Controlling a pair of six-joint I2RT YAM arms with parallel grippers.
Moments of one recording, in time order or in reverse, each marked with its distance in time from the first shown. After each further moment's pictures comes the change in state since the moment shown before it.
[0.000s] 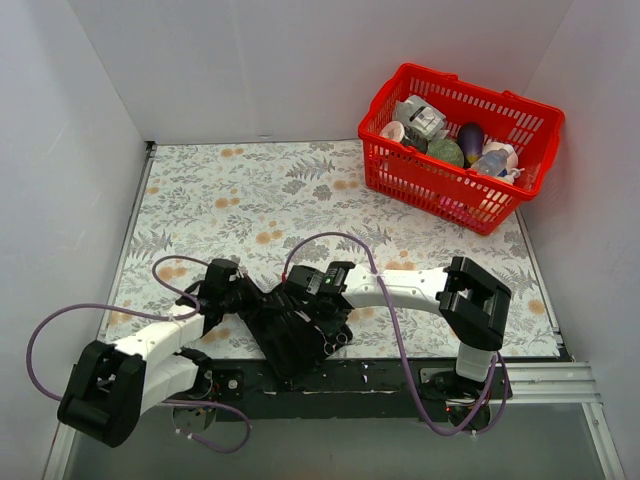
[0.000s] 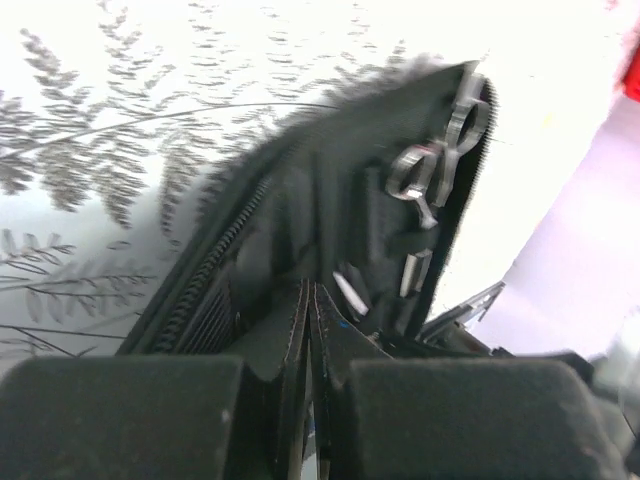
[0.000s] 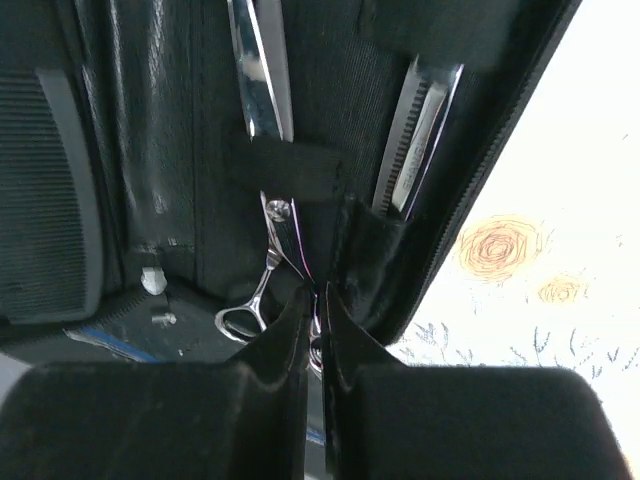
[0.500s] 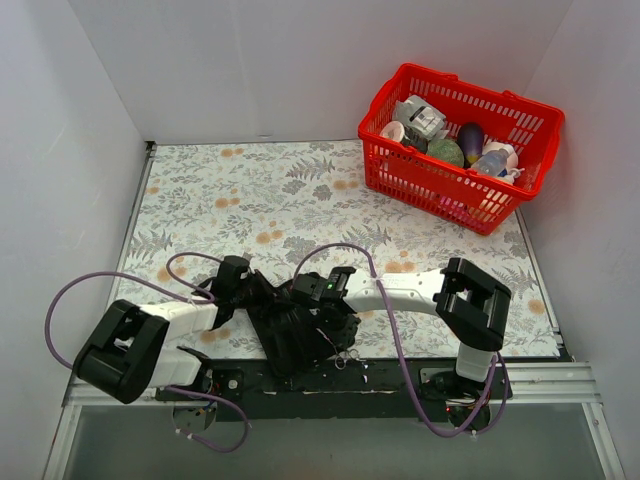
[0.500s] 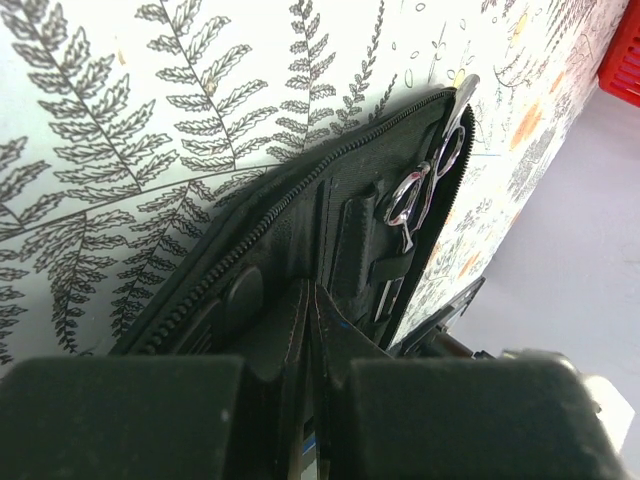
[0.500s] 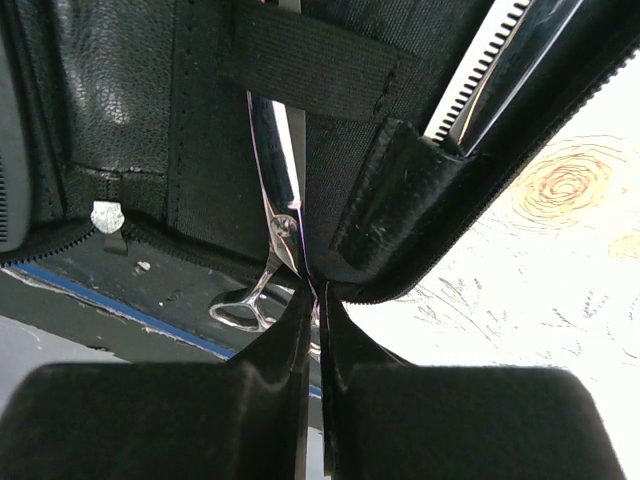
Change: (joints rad) left arm -0.065 0.277 -0.011 0.327 -0.005 -0.079; right arm 0.009 0.000 -0.042 -0.102 -0.098 -0.021
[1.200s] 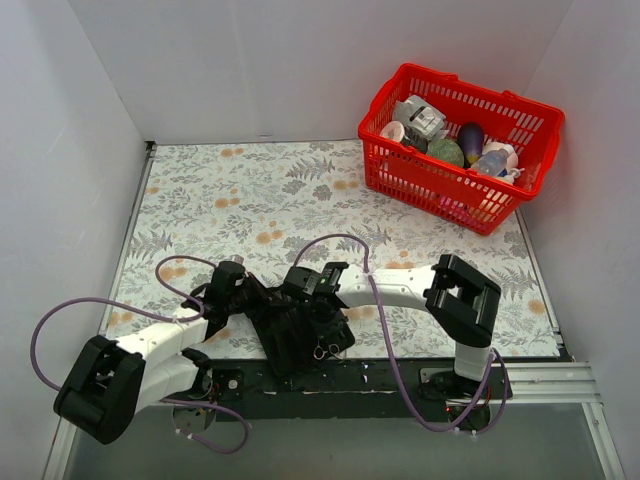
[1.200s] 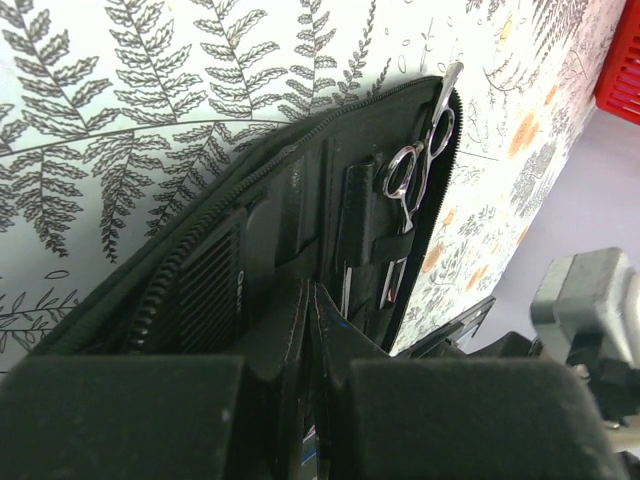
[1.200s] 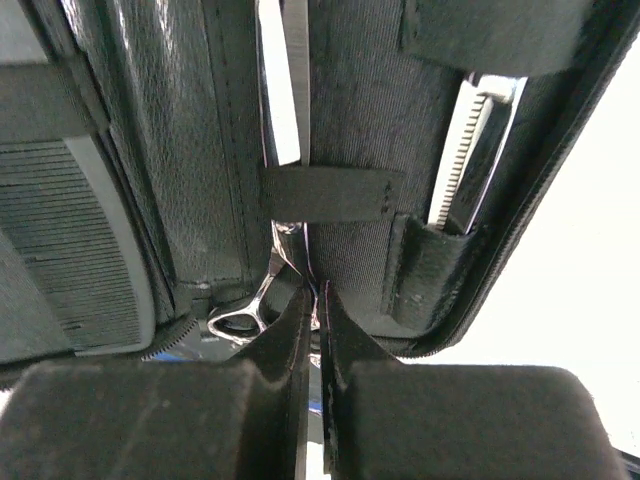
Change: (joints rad) left arm -0.028 -0.232 -0.029 -0.163 -0.099 -0.007; right arm -0.016 0.051 0.048 0.102 0.024 0.270
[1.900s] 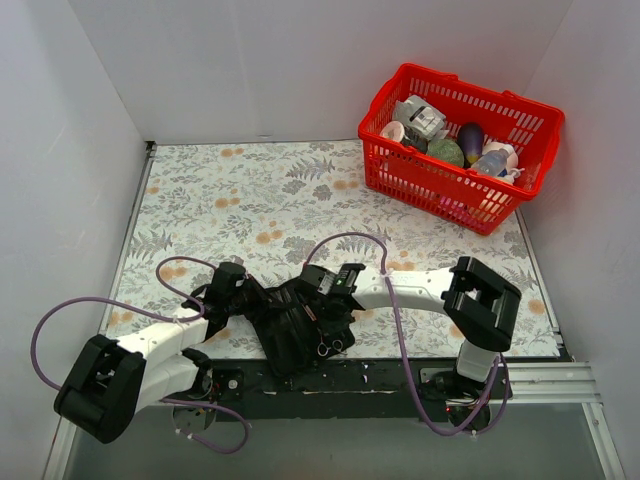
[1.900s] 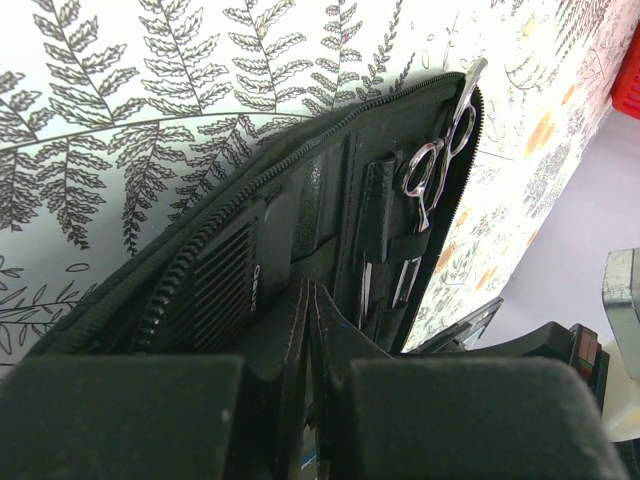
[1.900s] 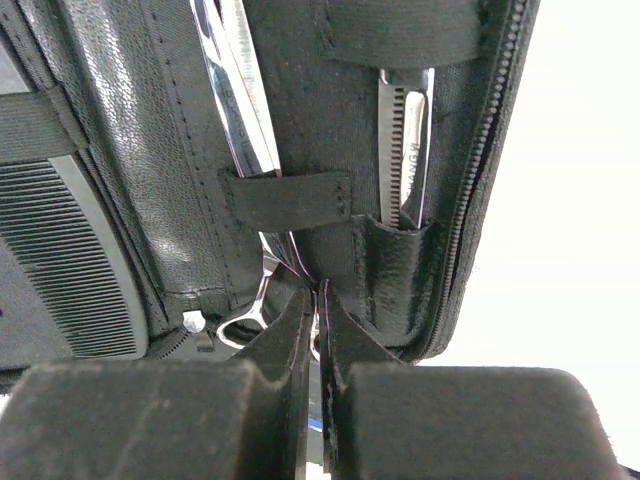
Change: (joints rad) left arm -0.001 0.000 -0.004 -0.029 -0.007 0.003; right arm -0.030 -0.084 -0.110 0.101 0.026 0.074
